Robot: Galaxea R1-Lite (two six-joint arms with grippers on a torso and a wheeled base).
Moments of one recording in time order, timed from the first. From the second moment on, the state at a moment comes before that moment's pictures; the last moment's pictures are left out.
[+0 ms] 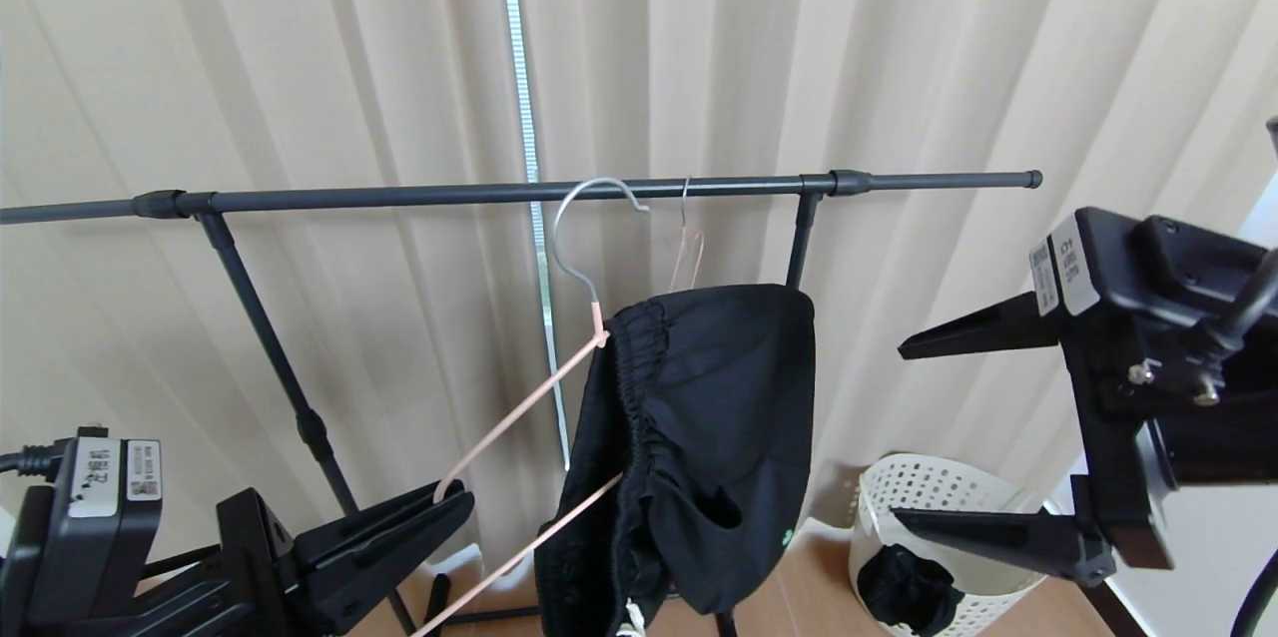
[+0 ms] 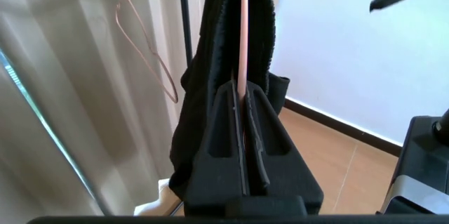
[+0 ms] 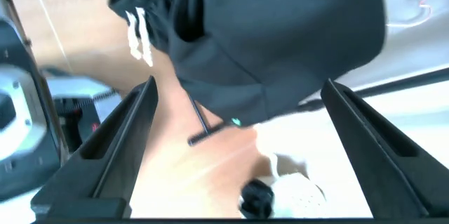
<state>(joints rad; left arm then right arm) -0.66 1.33 0.00 -1.37 -0.19 0.01 0.62 1.36 -1.14 0.46 0.22 -0.57</state>
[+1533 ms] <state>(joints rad) -0.64 1.23 0.00 -1.24 -0.32 0.04 0.54 2.00 -1.99 1.13 0.61 -1.08</state>
